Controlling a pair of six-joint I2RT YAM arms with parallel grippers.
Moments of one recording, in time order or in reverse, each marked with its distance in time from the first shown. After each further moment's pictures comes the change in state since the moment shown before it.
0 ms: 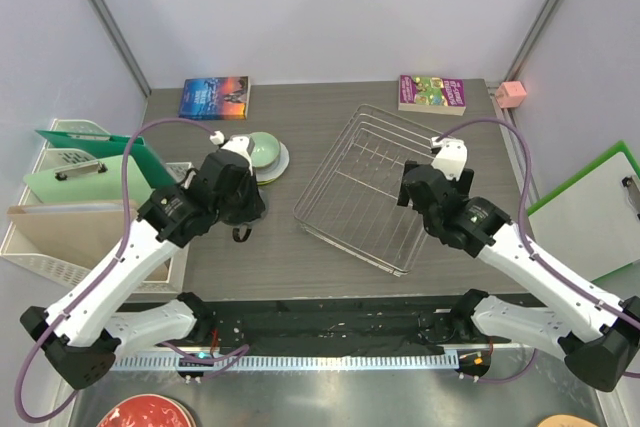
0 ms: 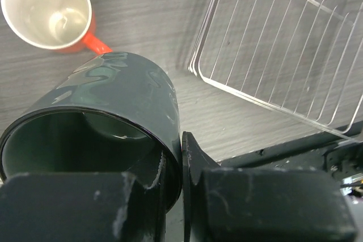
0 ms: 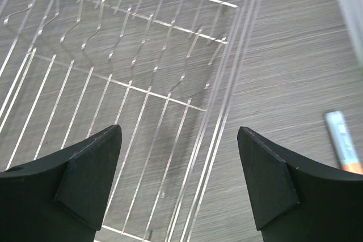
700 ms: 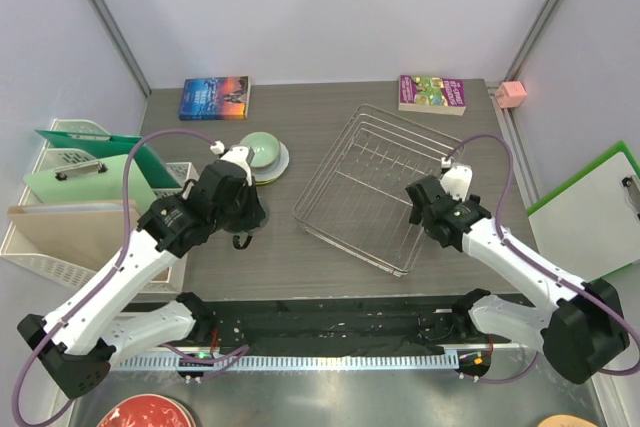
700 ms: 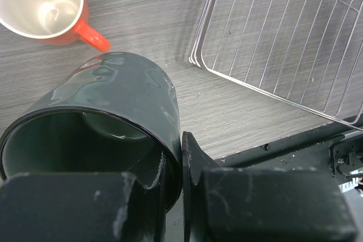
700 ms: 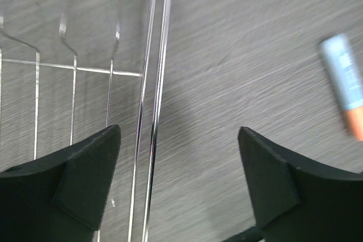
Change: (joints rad) left arm -0.011 -0.064 -0.109 0.047 0.022 0.008; right arm -0.192 0.093 -0.203 0.006 -0.045 0.102
